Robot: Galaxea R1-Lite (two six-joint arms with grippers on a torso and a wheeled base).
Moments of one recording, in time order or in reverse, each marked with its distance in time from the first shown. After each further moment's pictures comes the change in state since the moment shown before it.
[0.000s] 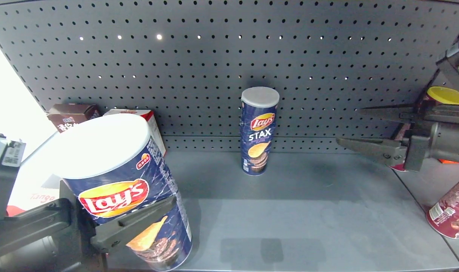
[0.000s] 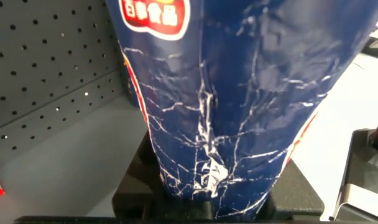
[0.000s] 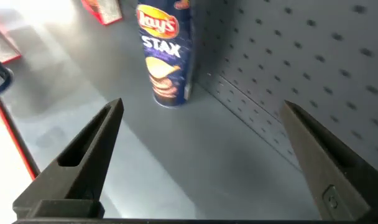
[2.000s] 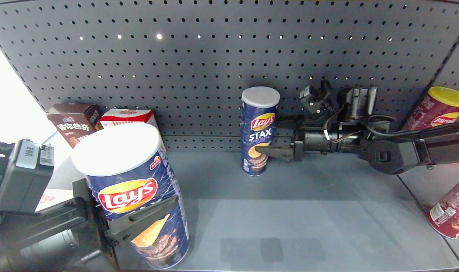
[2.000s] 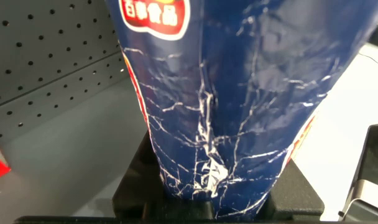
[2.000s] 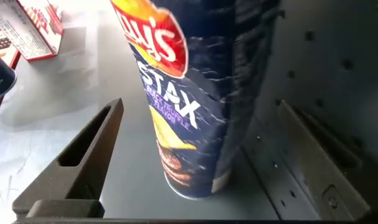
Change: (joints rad) left arm 0.047 0.043 0.014 0.000 0.005 -0.001; right arm 0.034 0.647 -0.347 -0.305 0.437 -0.027
